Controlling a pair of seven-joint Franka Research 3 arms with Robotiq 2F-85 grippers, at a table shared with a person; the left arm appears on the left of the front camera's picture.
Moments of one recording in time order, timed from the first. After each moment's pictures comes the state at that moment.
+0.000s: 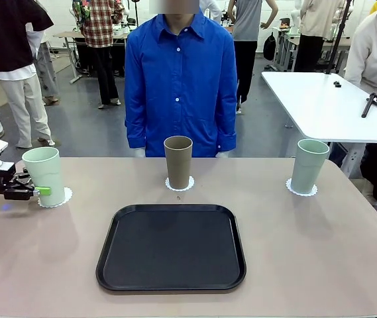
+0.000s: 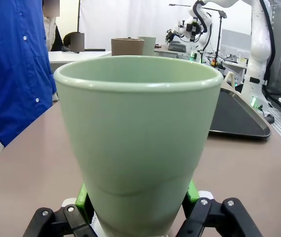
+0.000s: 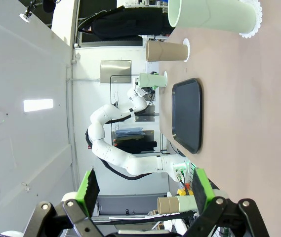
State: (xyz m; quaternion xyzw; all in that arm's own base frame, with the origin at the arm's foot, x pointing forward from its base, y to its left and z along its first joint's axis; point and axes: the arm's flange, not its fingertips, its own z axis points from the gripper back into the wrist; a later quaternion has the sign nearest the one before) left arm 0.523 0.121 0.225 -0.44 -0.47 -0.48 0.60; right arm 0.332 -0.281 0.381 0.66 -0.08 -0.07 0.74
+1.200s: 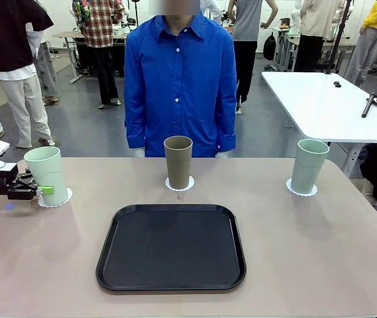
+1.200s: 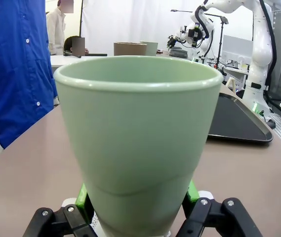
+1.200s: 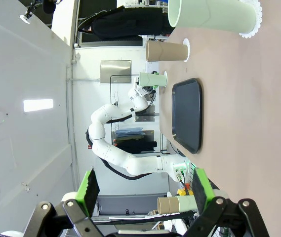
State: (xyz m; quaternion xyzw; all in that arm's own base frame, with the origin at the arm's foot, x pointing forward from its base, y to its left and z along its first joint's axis) left arm 0.524 0.118 0.219 -0.45 -0.47 -0.47 0.60; right arm 0.332 -0.281 0.381 0.66 -0.08 -0.07 0.74
